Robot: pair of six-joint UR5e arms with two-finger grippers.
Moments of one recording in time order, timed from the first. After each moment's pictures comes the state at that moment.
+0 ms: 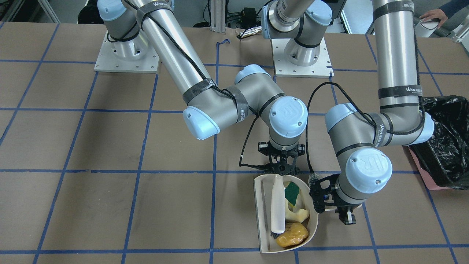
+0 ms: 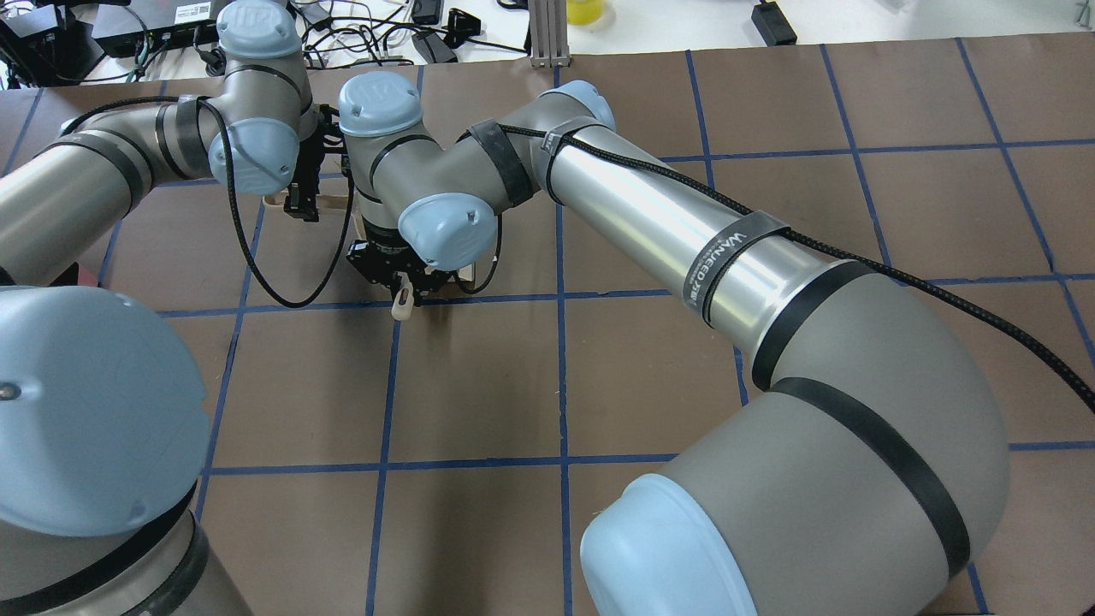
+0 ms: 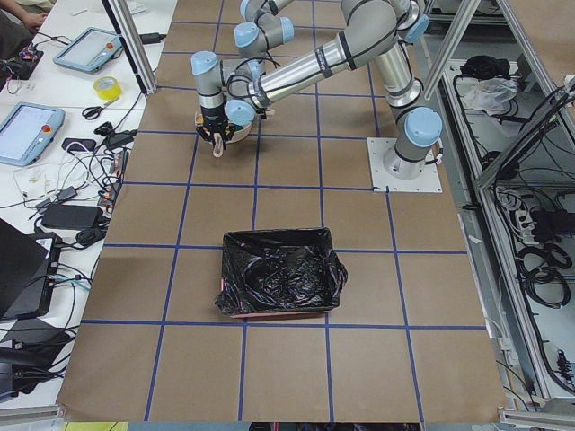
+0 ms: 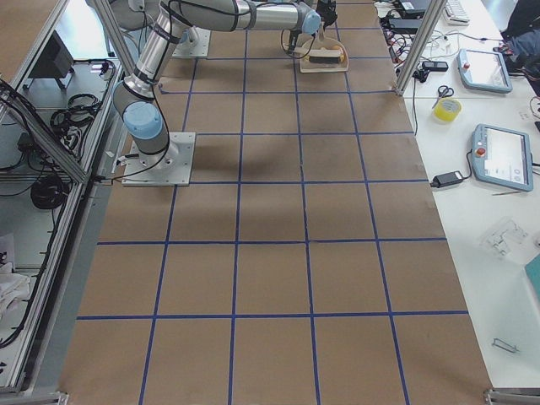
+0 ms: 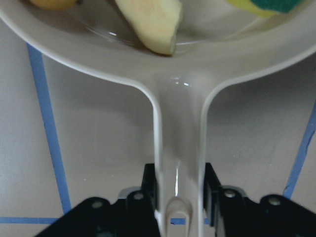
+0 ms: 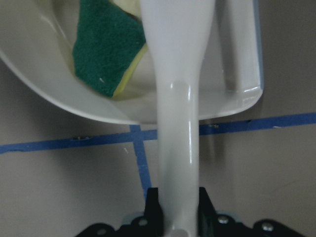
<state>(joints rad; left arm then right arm) -1.49 -2.16 -1.49 -1.07 1.80 1.61 2.16 -0.81 1.14 -1.87 -1.34 0.71</state>
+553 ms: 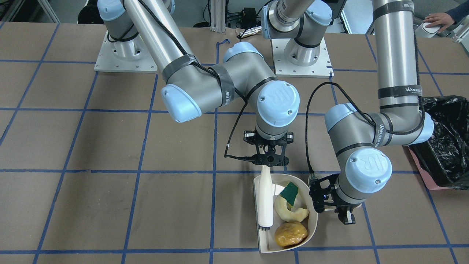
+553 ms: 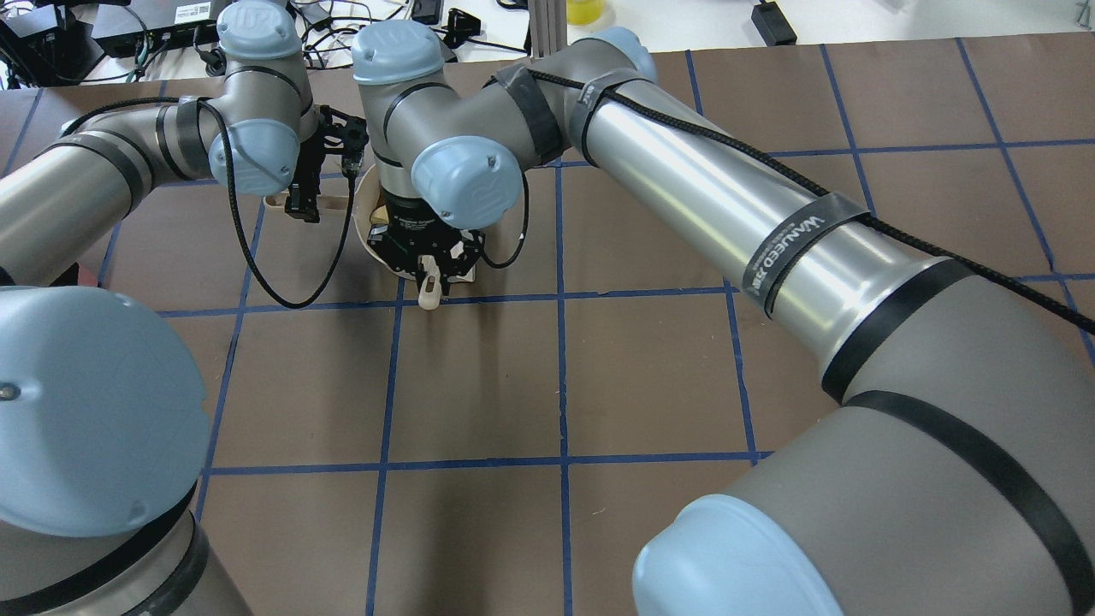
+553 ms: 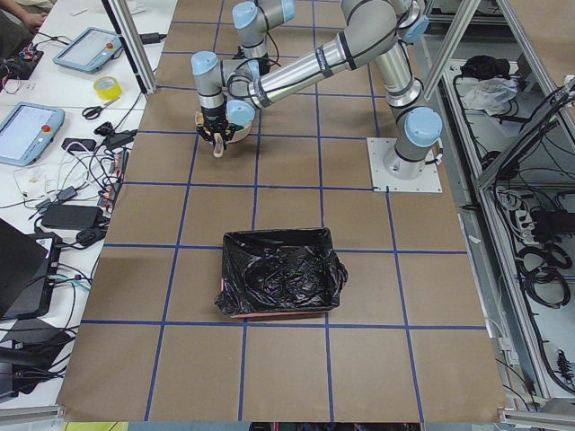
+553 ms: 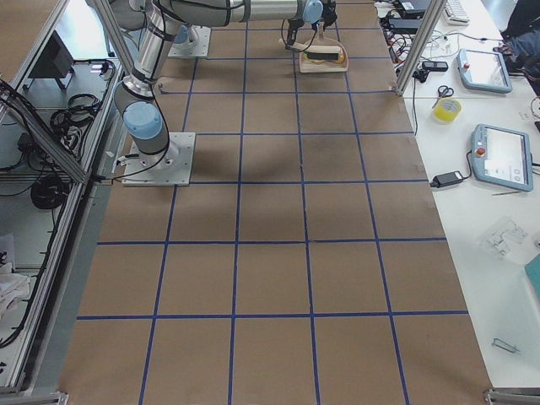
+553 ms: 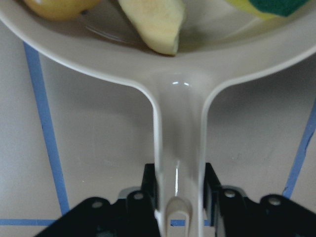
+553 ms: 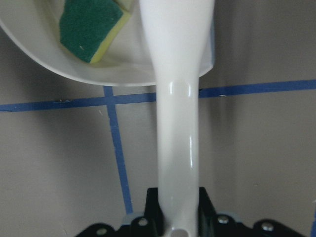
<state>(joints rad) -1.48 -2.15 -1.49 -1.06 1.79 1.62 2.09 -0.92 1.14 -1.66 -1.39 0.58</state>
